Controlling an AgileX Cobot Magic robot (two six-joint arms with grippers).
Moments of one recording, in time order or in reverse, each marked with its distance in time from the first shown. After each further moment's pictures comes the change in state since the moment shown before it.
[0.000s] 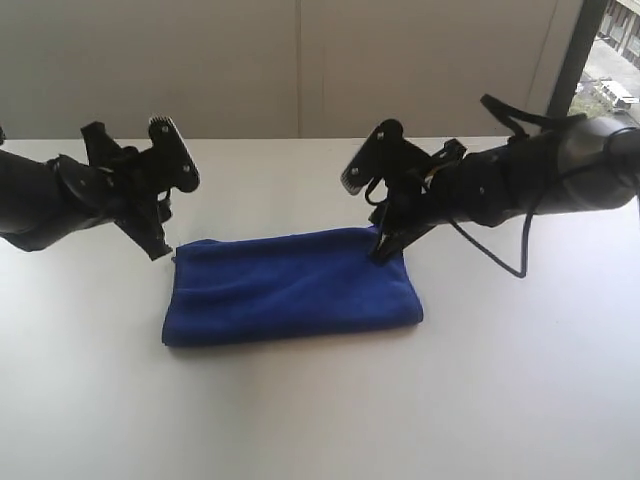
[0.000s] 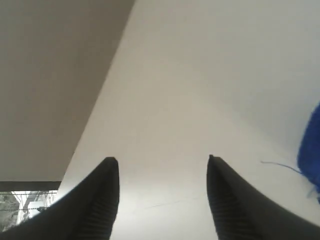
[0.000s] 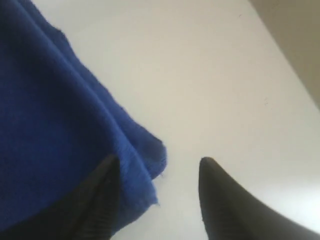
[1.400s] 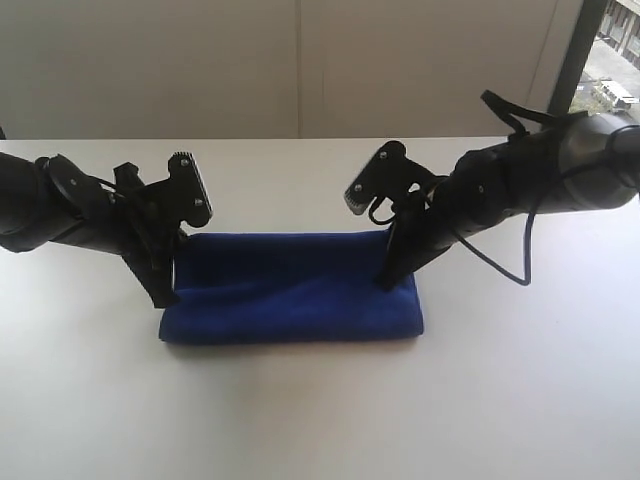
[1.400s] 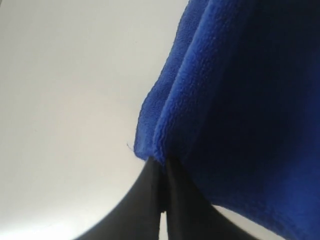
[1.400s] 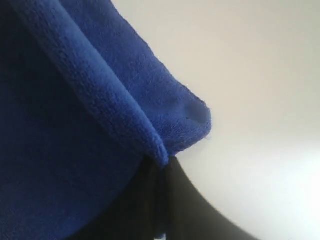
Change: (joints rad) left arm 0.002 -0.025 0.032 0.042 0.368 0.000; right arm 0.003 0.001 0.002 0.002 0.206 0.056
